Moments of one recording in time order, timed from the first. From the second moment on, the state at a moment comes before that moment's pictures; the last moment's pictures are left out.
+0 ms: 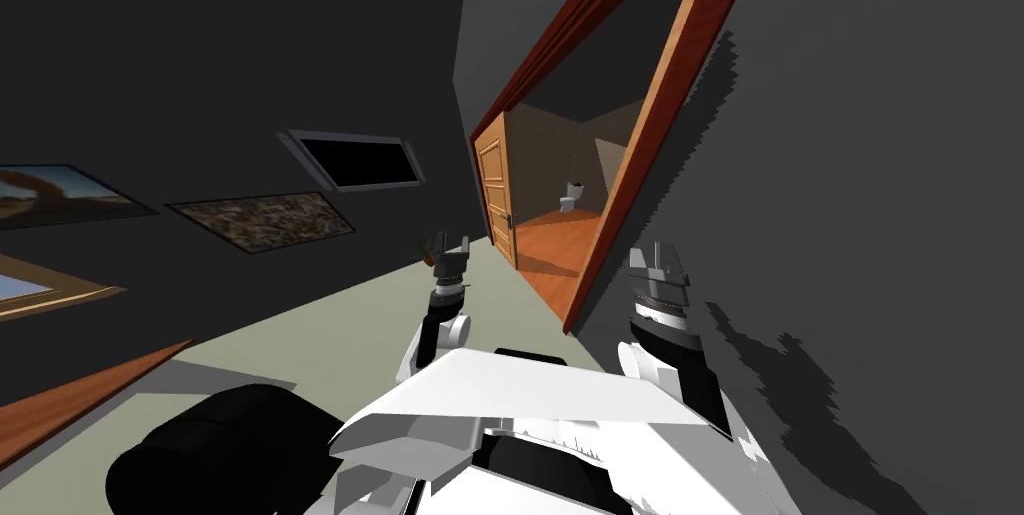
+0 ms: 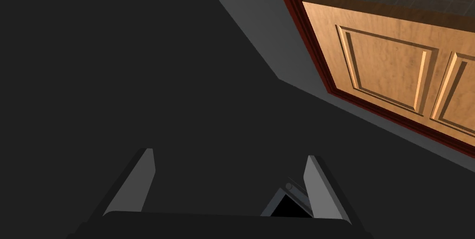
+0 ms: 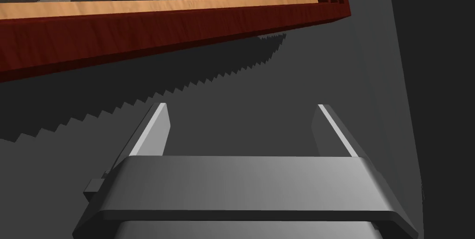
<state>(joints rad) 0.43 0.05 -0.06 -2.26 0.02 -0.60 0.14</state>
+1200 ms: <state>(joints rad) 0.29 0.08 -0.12 -2.04 -0.01 -0.57 0.20</state>
